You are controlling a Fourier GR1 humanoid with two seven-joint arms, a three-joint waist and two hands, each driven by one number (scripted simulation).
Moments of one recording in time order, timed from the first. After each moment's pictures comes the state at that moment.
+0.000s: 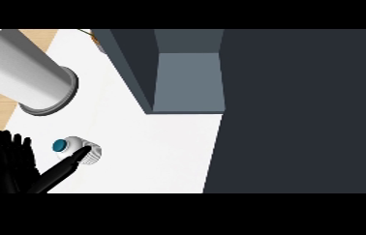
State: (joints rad) left arm 0.24 0.01 0.15 -1.76 0.09 0.51 -0.07; right arm 0.20 -0.19 0.61 -2.49 0.07 -0.21 0.28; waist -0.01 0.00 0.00
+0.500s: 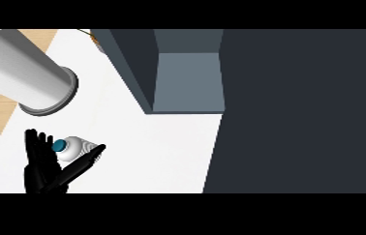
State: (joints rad) left arm 0.17 0.00 0.15 -1.50 0.20 0.47 -0.27; right arm 0.21 -0.23 0.61 -2.49 0.07 -0.22 0.25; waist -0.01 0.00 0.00
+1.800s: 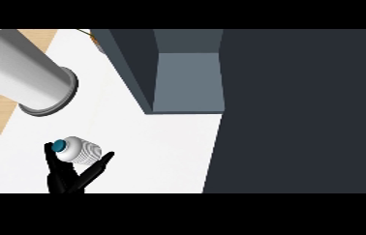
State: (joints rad) left arm 0.04 0.02 0.21 -1.00 0.44 0.37 -0.69; right arm 0.22 -0.28 0.66 -2.50 0.07 -0.29 0.25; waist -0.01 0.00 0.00
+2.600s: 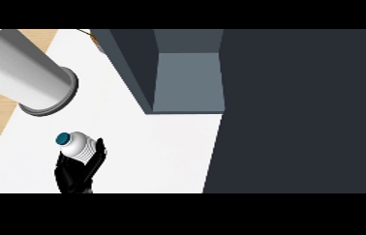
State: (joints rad) left arm -0.06 0.02 0.25 -0.83 0.54 0.22 -0.84; right arm 0.22 -0.31 0.65 -2.50 0.07 -0.30 0.23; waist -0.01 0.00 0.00
